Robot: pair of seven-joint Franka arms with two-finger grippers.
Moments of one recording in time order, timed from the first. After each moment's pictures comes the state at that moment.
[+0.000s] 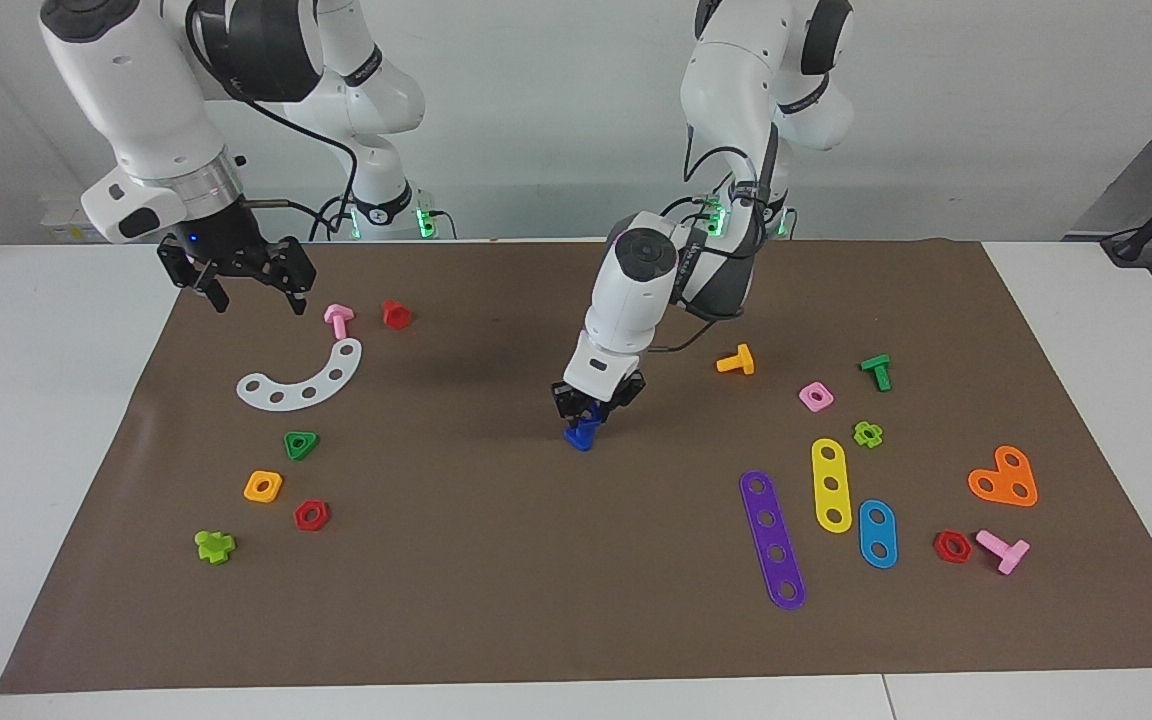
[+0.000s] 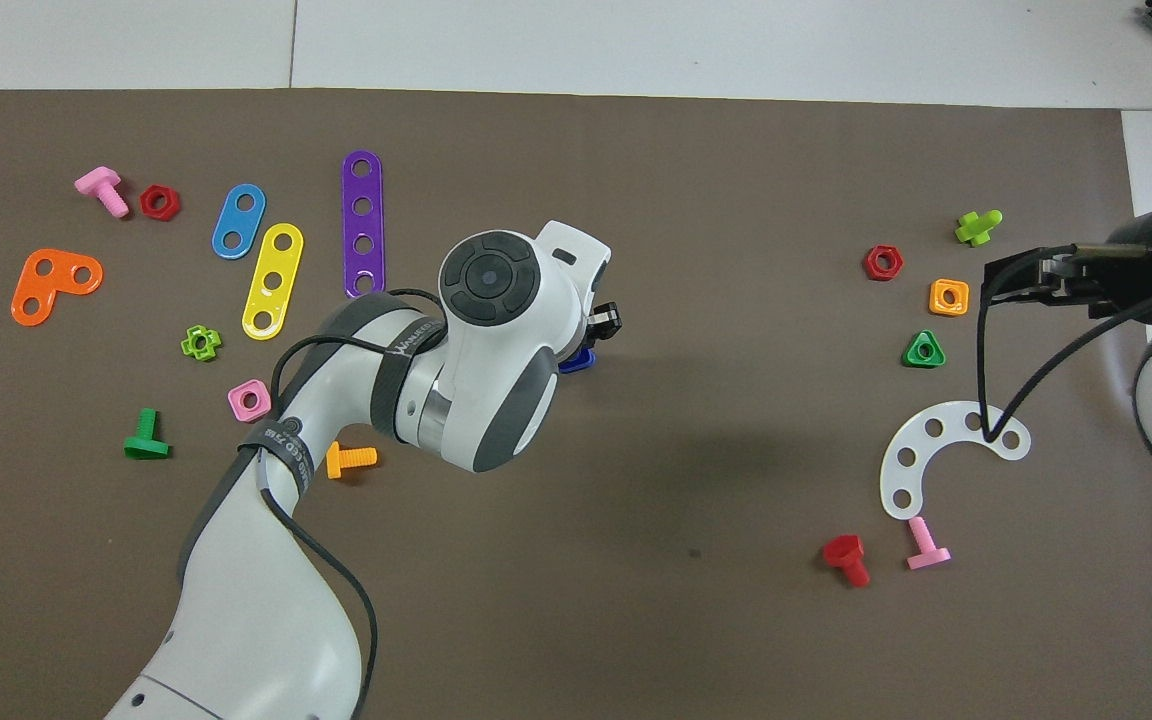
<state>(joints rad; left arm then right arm) -0.78 0.49 0.16 -1.65 -0.25 2.26 -0.72 0.00 0.02 0.02 -1.62 -0.01 1.65 0.07</state>
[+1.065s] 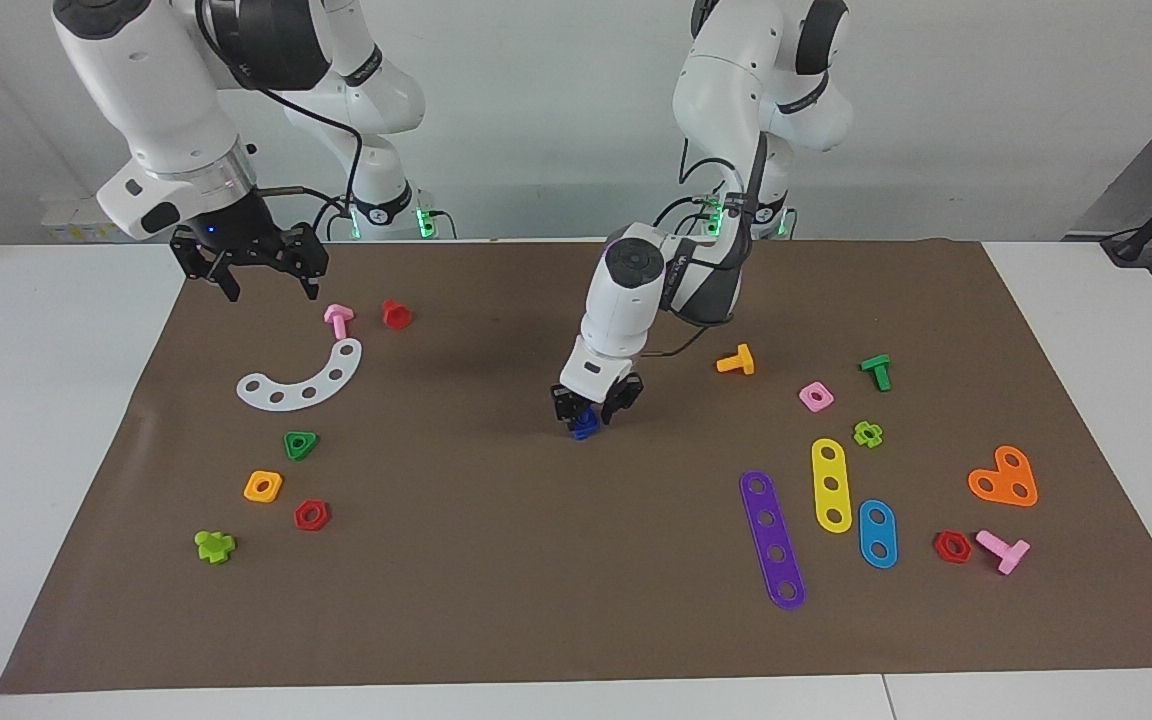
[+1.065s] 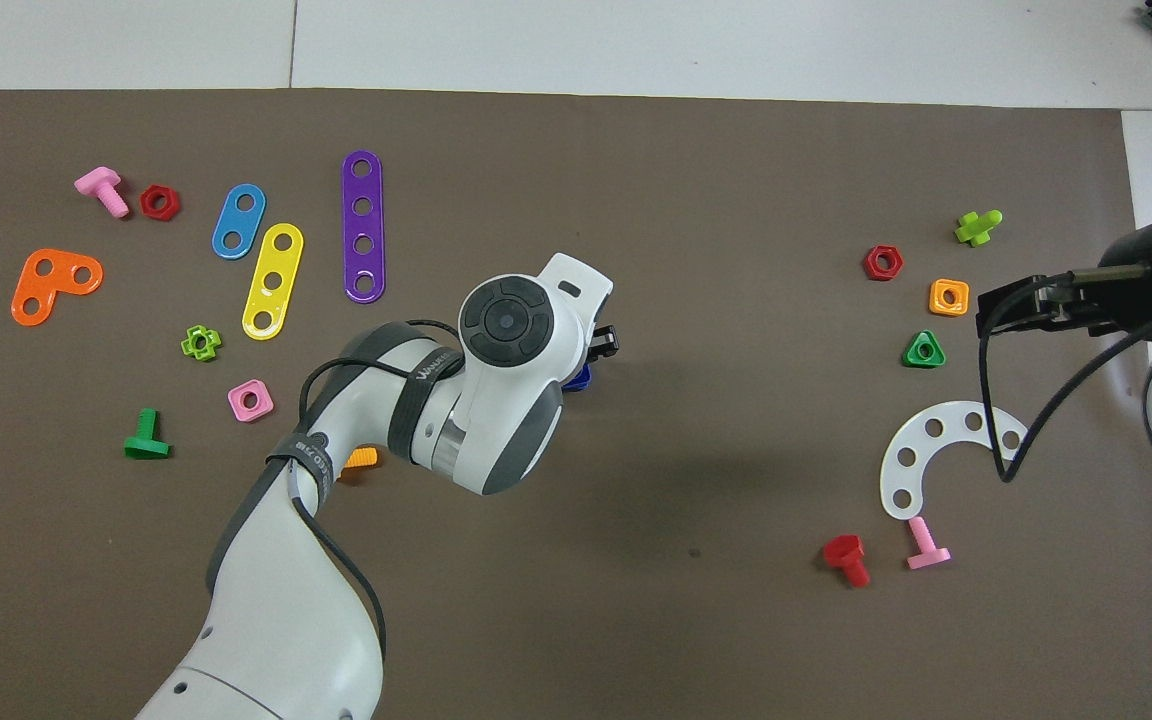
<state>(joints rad) -0.80 0.49 0.16 -1.73 -0.19 2.34 -0.71 0.01 0.02 0.04 -1.61 -0.01 1.61 0.04</state>
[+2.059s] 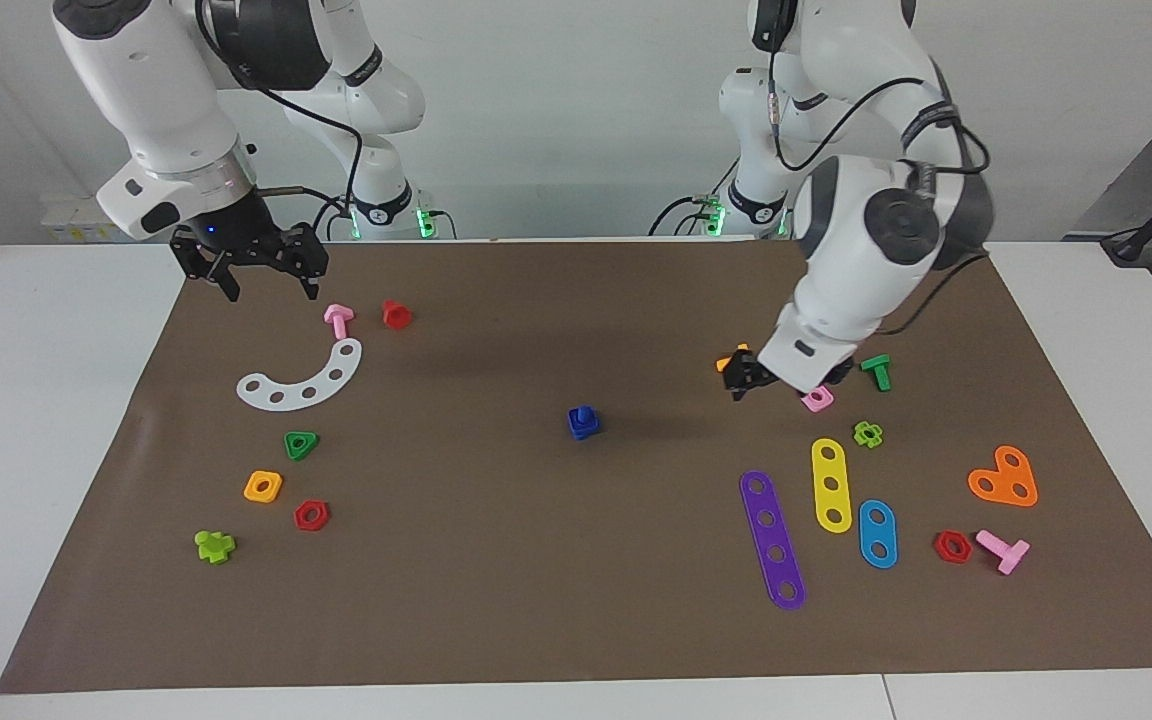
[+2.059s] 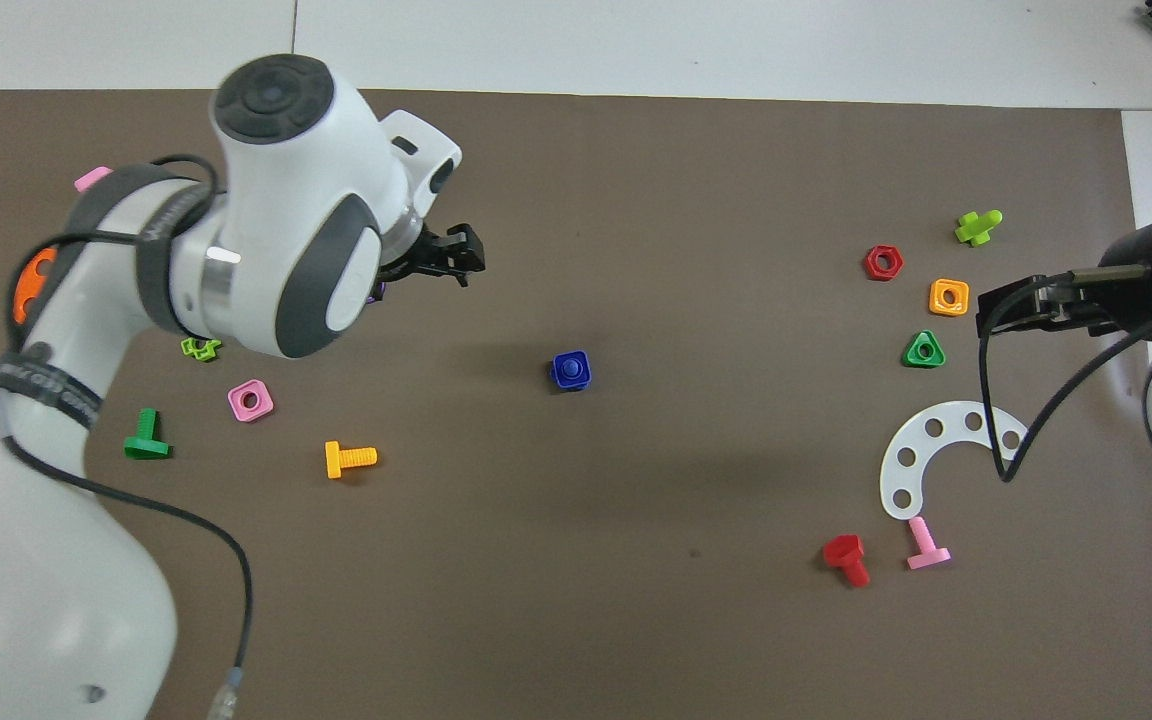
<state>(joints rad) -0.38 0.34 0.20 -1.42 -0.09 1.62 -0.07 0.01 0.02 0.04 -1.61 -0.01 1.61 0.04</state>
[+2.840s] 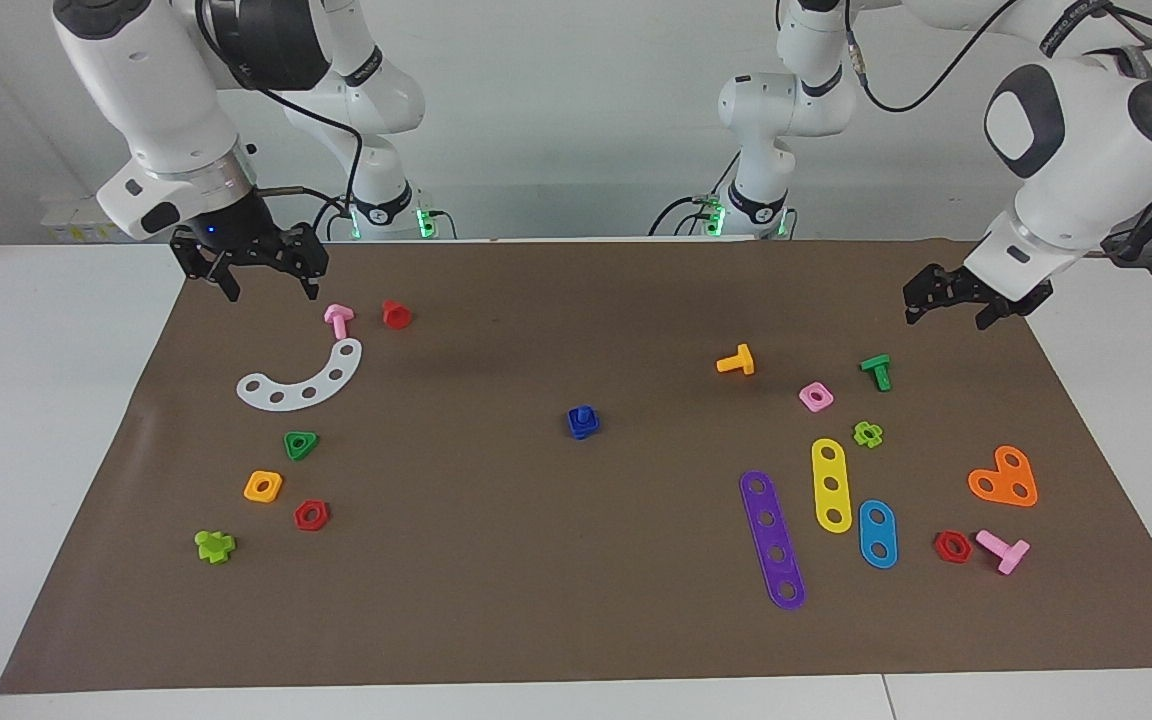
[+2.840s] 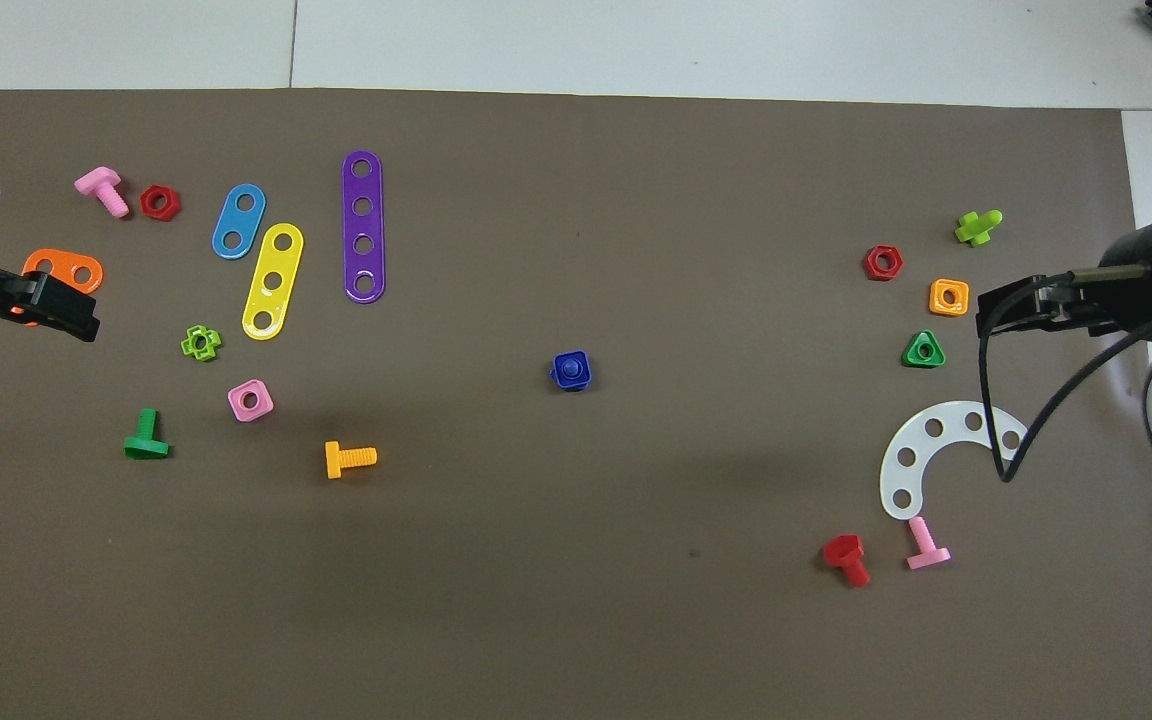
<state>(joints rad) -0.16 0.10 0.20 -1.57 -0.01 1.57 0.23 0.01 0.02 0.04 -1.61 -0.01 1.61 0.04</state>
